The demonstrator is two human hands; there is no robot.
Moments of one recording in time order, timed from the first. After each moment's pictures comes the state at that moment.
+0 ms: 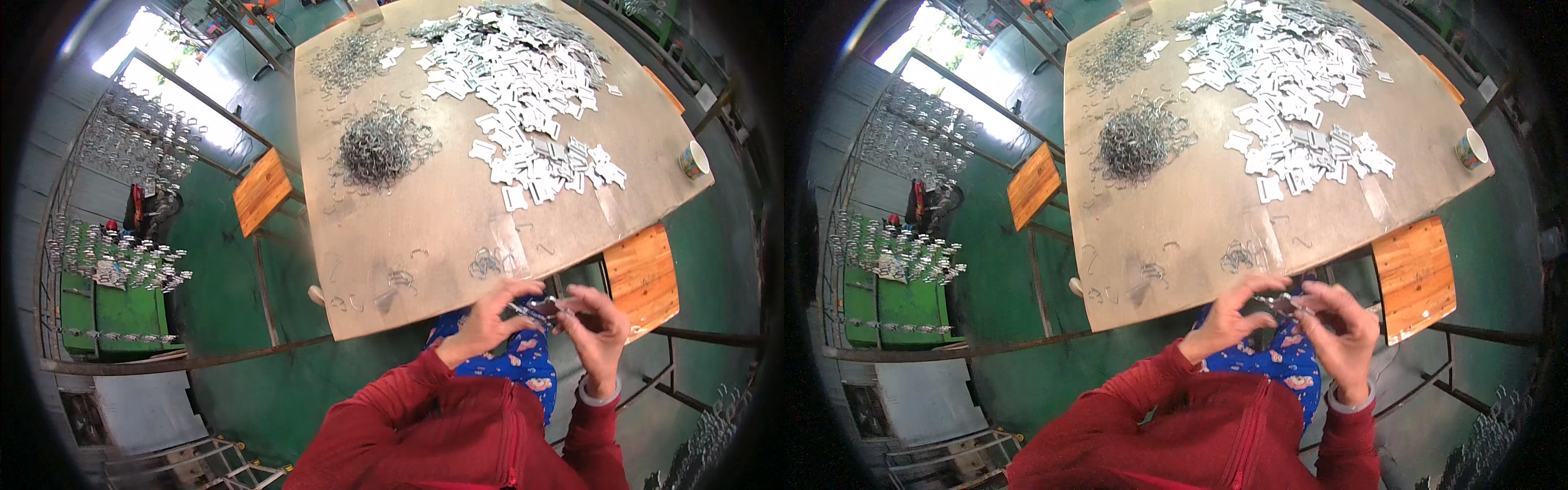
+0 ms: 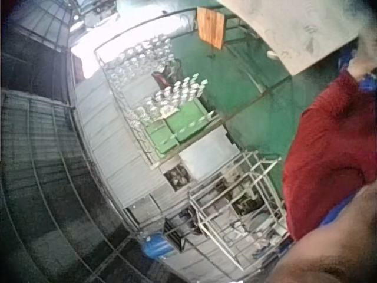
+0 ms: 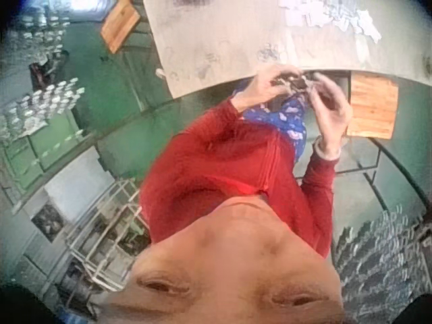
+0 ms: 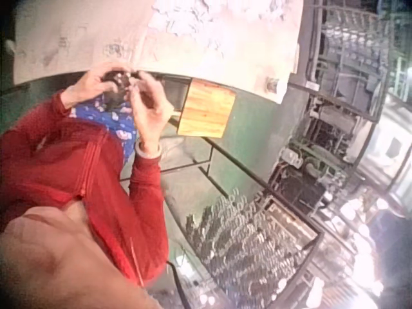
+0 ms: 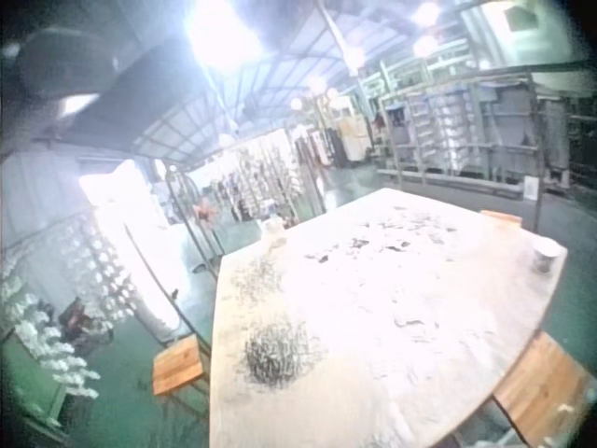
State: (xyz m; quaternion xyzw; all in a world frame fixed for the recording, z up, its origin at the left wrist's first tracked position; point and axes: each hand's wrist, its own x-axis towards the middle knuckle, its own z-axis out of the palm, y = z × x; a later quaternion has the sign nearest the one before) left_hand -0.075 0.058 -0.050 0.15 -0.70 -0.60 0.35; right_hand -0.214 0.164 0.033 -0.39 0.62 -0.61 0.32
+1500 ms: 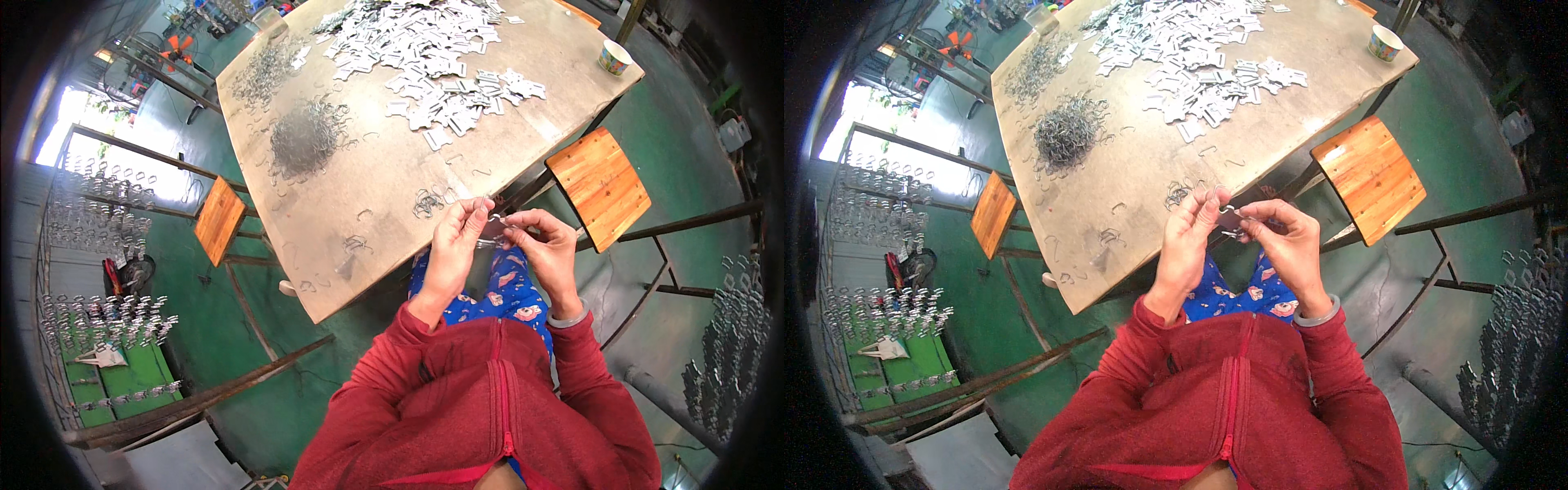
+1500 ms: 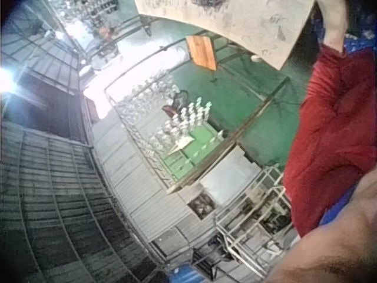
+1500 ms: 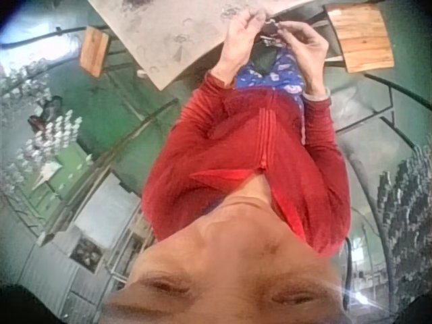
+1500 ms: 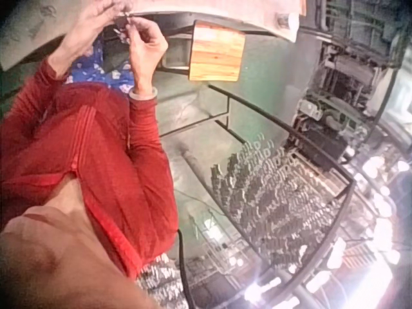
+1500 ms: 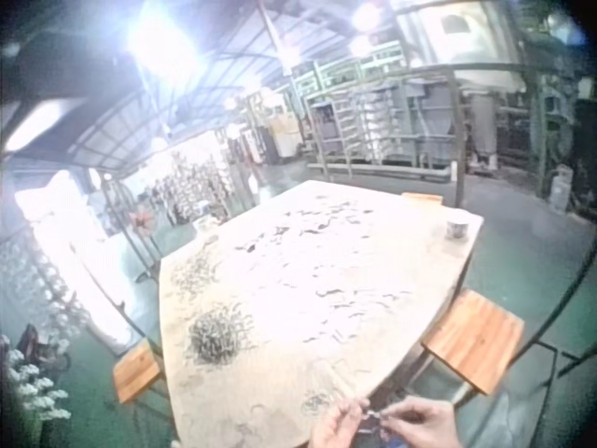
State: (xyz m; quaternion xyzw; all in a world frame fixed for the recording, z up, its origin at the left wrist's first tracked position) left_hand -0.088 0.089 -0.020 0.23 -0.52 -0.77 0.30; right_hand -0.190 0.192 -0.003 -0.27 0.58 -0.70 0.32
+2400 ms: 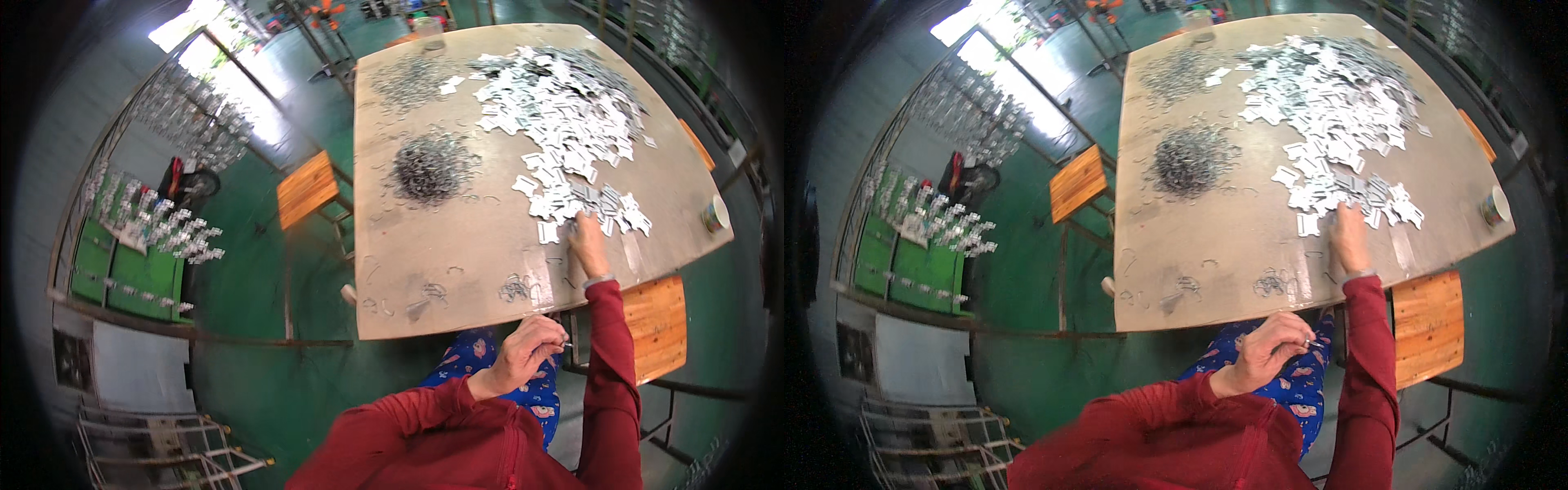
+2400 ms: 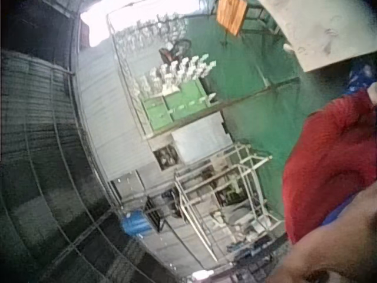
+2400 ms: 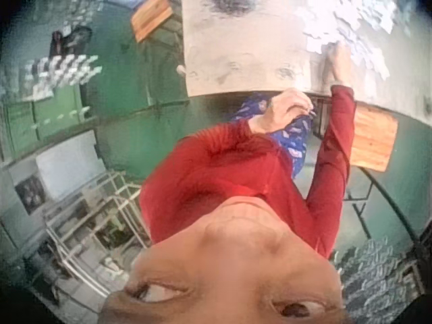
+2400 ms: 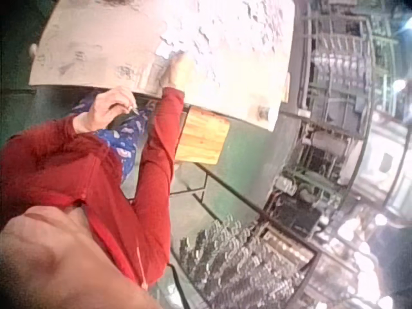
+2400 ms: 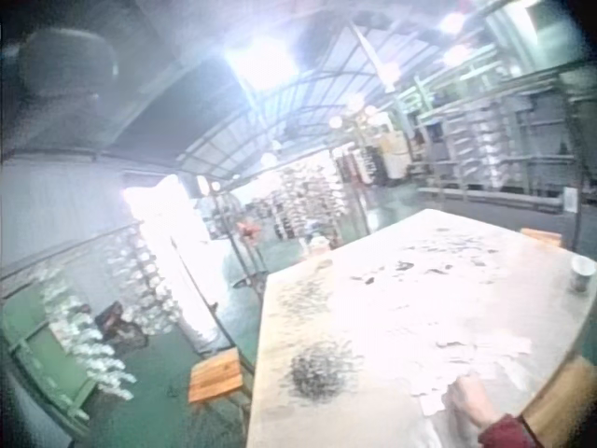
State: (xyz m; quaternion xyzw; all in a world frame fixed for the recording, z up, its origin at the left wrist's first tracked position) left_hand -0.077 0.088 -0.020 0.13 -0.72 -0.48 0.49; right_hand -0.324 -0.016 -0.119 -0.59 0.74 -0.31 -0.03
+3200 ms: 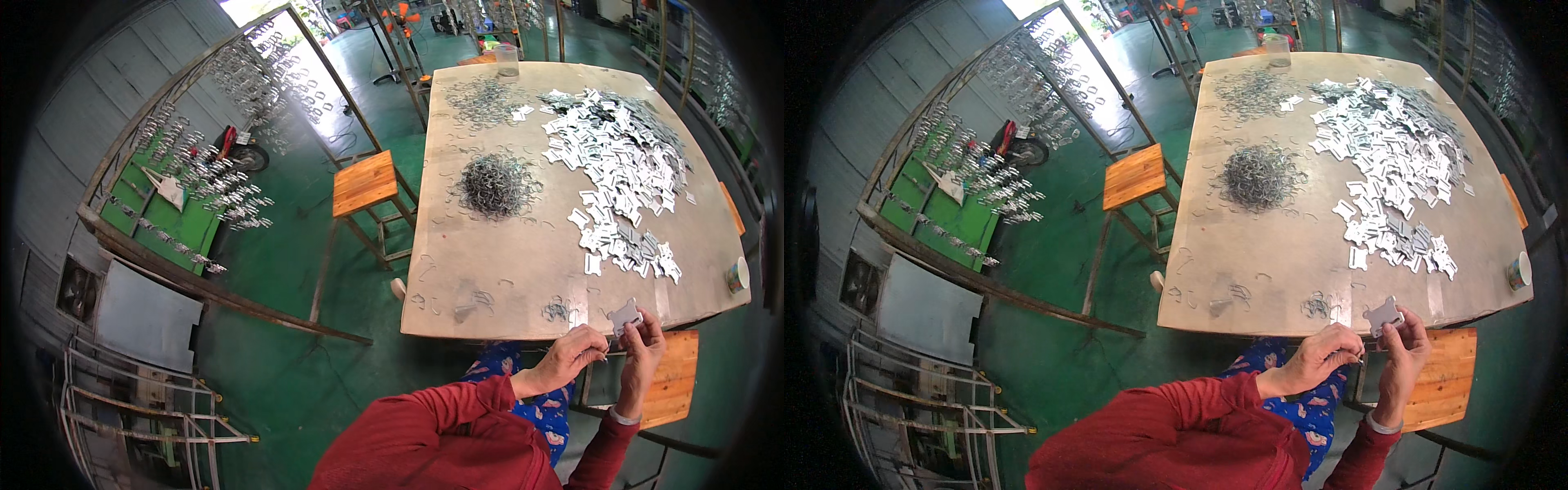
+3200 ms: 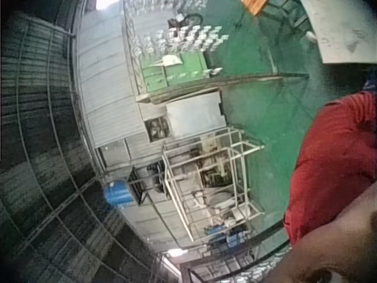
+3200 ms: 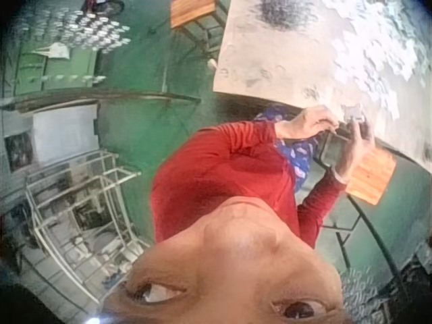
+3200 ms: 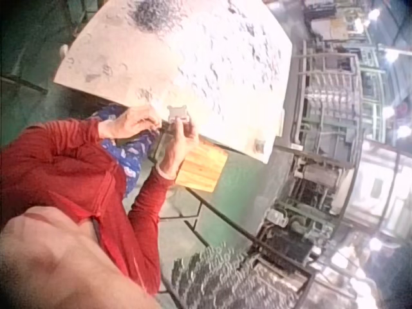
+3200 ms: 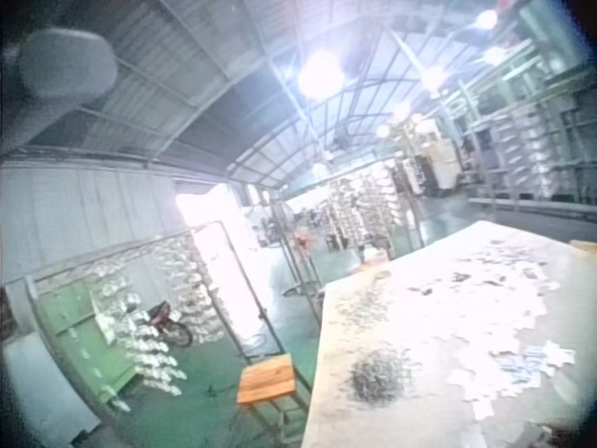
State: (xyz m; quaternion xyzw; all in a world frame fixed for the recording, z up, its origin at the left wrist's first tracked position) left_hand -0.080 0.089 -0.018 0.13 -0.71 -0.50 0.48; right_hand -0.234 0.140 0.006 -0.30 0.56 -0.69 0.35
